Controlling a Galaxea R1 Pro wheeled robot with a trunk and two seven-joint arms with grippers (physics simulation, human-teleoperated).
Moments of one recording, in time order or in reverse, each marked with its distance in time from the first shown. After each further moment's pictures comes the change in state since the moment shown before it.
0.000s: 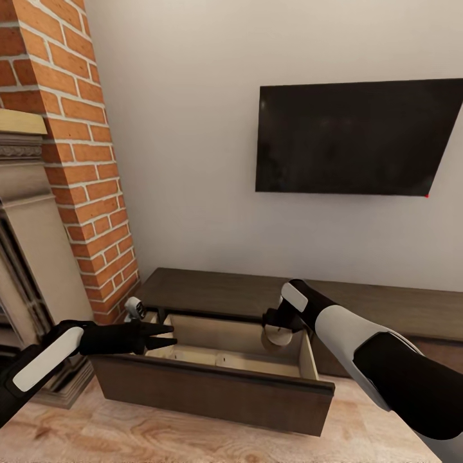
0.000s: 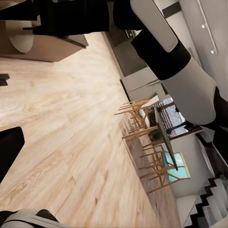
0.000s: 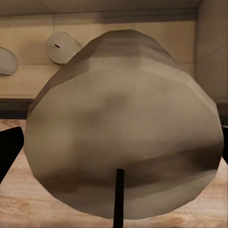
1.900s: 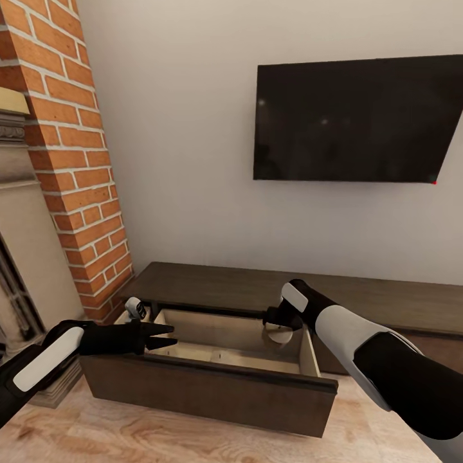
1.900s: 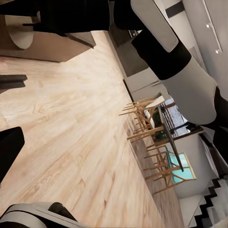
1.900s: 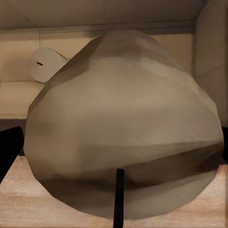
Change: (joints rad) left arm 0.000 -0.001 0.000 0.000 -0.001 -0.001 0.001; right arm 0.000 -0.001 0.001 -0.001 0.010 -0.038 0.001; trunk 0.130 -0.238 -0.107
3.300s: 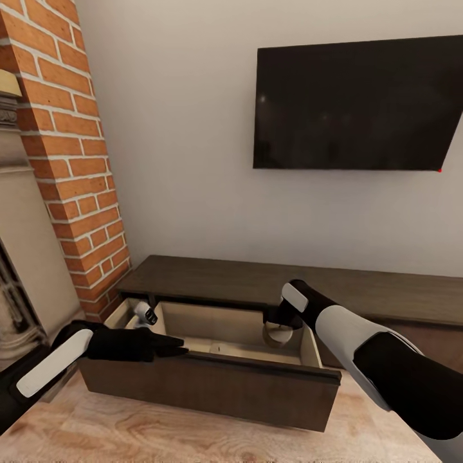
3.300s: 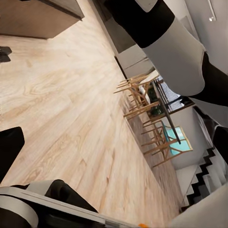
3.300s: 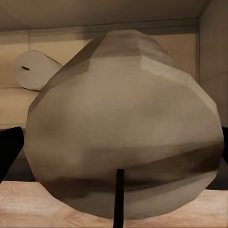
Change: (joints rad) left arm 0.000 0.000 -0.069 -0.121 0.007 -0.001 0.001; right arm 0.000 0.000 -0.001 0.004 0.000 -0.029 0.000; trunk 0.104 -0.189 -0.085
